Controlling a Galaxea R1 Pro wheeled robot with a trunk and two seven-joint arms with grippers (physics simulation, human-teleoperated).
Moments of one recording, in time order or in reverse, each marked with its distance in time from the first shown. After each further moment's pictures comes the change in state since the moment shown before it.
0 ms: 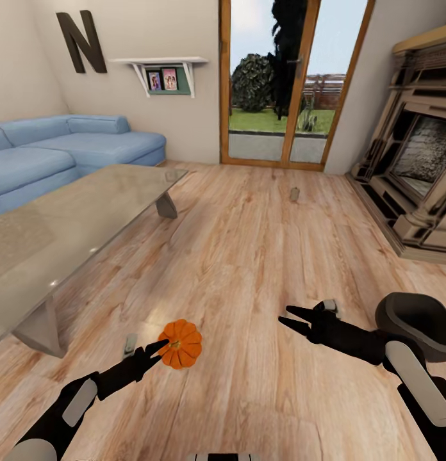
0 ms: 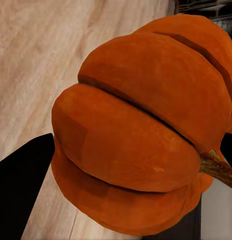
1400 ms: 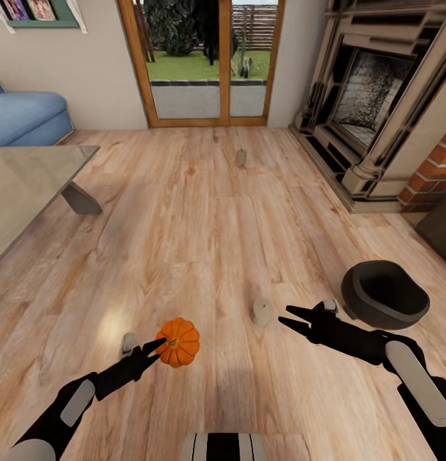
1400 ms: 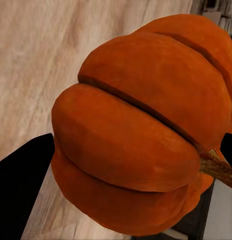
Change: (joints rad) left arm -0.001 0.002 0.022 0.006 0.007 0.003 -0.007; right arm 0.000 0.000 0.000 0.000 0.000 0.000 -0.002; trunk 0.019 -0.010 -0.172
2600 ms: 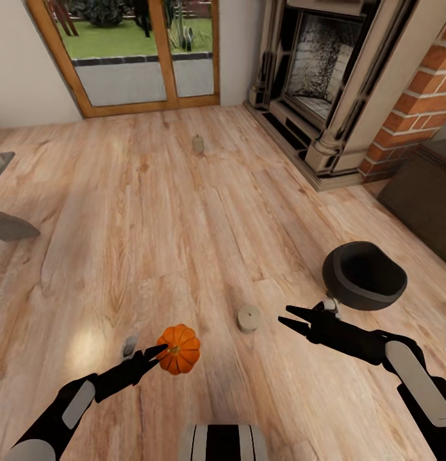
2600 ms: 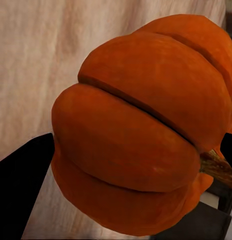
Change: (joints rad) left arm 0.000 -0.001 0.013 0.003 -0.108 -0.007 -0.003; right arm 0.000 0.001 0.000 0.000 0.001 0.000 0.000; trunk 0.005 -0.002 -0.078
